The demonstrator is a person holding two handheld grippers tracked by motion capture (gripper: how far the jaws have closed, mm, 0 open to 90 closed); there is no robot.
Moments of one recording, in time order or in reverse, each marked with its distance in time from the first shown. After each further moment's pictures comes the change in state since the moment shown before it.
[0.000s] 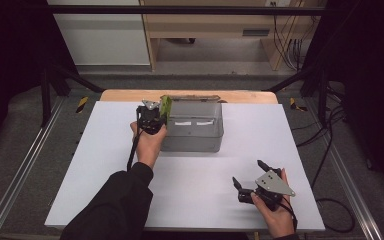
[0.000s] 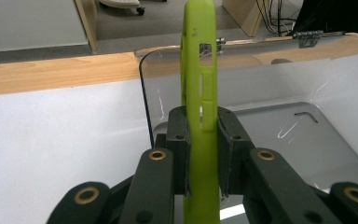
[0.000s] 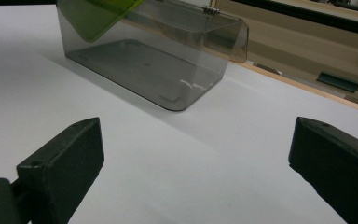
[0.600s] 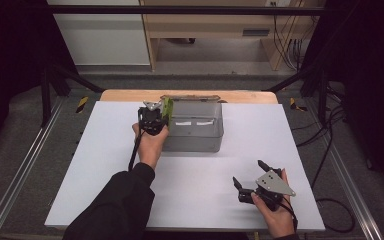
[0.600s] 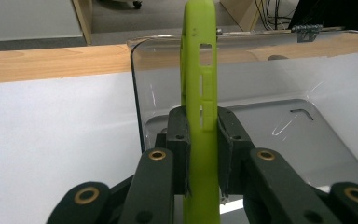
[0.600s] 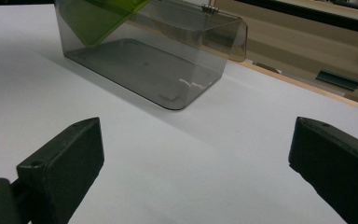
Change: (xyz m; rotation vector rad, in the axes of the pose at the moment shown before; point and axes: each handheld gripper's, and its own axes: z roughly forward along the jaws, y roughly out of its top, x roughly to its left) left arm -0.003 -0.004 0.005 0.015 -0.010 -0.023; right arm -0.001 0.000 0.000 0.002 -0.001 0.004
